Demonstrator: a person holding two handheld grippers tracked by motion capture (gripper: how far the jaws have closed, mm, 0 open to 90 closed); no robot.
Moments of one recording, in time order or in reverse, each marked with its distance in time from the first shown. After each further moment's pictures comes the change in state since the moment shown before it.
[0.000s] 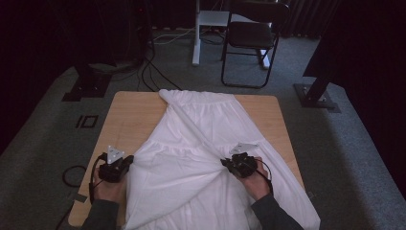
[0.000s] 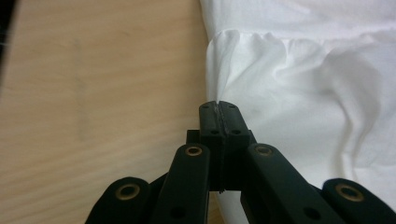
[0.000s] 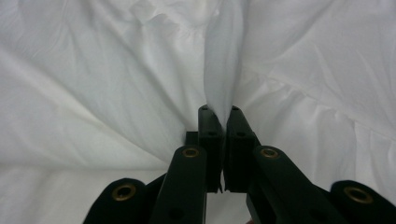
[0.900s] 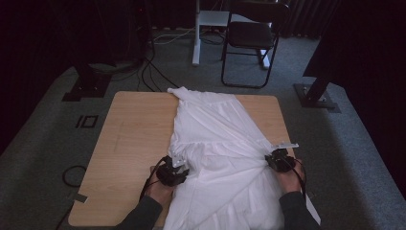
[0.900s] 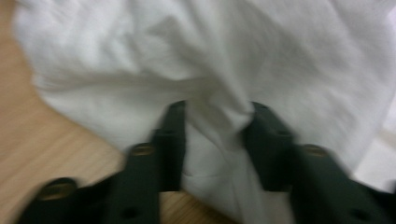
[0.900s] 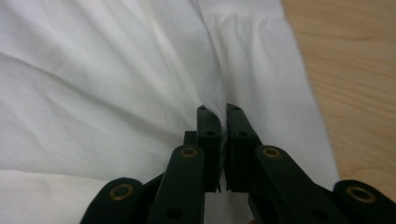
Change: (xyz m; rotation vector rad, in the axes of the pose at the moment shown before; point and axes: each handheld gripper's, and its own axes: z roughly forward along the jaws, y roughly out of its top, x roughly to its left) left arm -0.146 0.012 0.085 0.163 -0.237 0.257; right arm -0.127 -0.084 -0.022 0.114 -0.335 0.254
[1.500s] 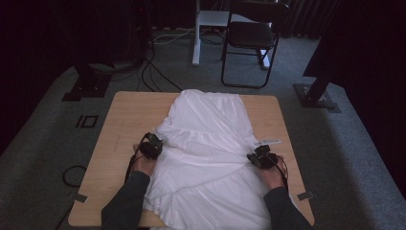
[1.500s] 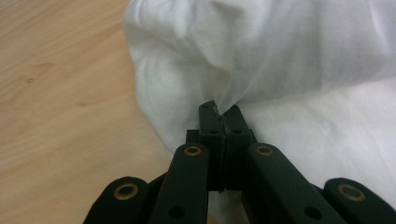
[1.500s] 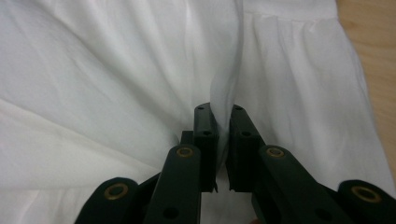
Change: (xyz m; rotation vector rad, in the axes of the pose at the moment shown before) left arm 0.112 0.019 0.022 0.103 0.284 -0.095; right arm 0.043 0.024 0.024 0.003 0.129 -0.009
